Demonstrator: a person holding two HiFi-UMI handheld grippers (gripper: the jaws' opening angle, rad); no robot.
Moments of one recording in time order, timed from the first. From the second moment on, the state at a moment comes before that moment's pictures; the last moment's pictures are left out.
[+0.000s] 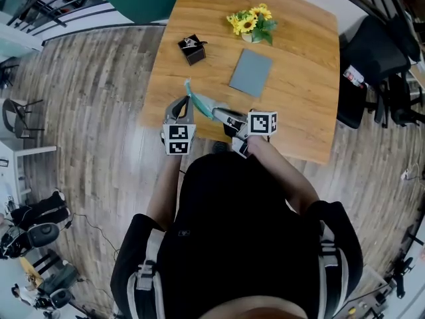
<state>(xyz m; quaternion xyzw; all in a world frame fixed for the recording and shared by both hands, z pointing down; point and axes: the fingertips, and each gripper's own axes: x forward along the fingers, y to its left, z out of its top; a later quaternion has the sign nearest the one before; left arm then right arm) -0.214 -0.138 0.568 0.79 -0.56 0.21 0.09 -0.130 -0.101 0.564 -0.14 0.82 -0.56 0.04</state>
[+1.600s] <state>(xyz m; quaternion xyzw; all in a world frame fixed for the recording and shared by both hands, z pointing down) -0.236 -0.186 0.575 0.79 -0.57 0.22 0.08 -0.124 -0.109 0.568 -0.14 0.82 -0.56 0.04</state>
